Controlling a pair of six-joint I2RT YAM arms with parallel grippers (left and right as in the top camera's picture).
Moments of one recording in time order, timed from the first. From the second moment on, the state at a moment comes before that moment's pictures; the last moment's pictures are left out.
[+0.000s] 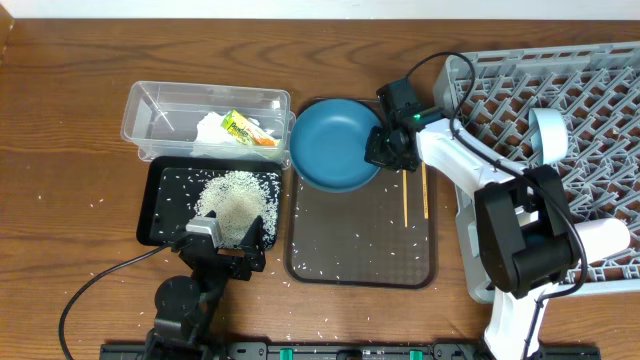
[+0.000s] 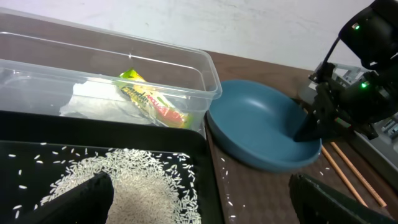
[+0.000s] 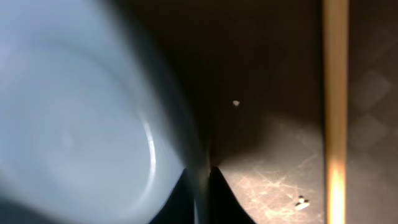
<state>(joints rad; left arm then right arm) -0.21 0.01 0.10 -0.30 0.07 -0.28 0.39 2.04 1.38 -0.61 -0.14 0.66</state>
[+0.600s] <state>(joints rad) -0.21 0.01 0.10 -0.30 0.07 -0.28 0.29 1.42 1.38 -0.70 0.80 0.30</state>
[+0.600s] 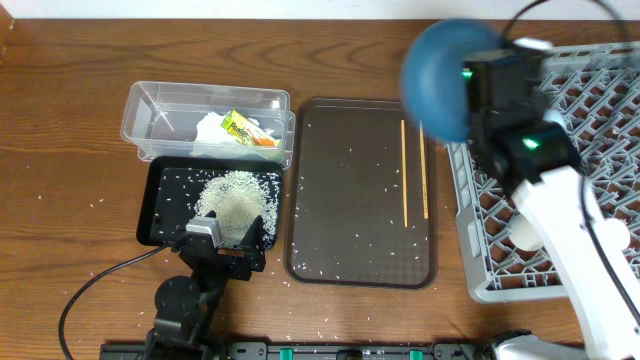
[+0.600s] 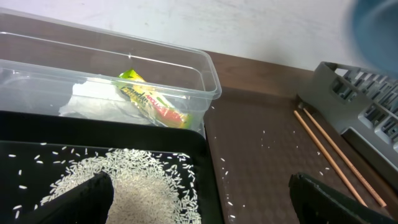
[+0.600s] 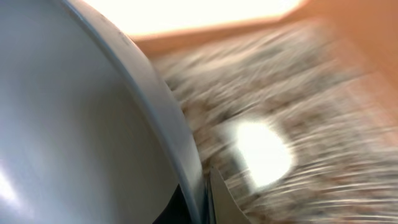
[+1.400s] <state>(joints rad) -0.21 0.01 0.09 -0.30 0.07 -0.28 -0.10 1.72 1.38 -0.15 1.30 -0.52</state>
